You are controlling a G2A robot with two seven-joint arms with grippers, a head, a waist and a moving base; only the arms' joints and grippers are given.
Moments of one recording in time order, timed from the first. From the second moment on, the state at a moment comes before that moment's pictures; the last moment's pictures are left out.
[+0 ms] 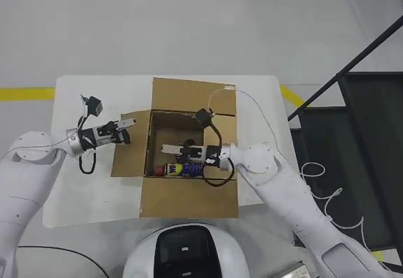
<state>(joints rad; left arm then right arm) 0.80 -0.96 -0.97 -1.07 -0.51 -0.35 -1.13 -1.14 -1.22 1.06 -1.60 0.13 -0.08 0.82</state>
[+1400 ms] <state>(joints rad) 0.78 -0.98 -1.01 -1.29 -0.46 -0.30 -1.25 -1.41 -1.14 1.45 -1.67 0.35 -0.13 0.96</state>
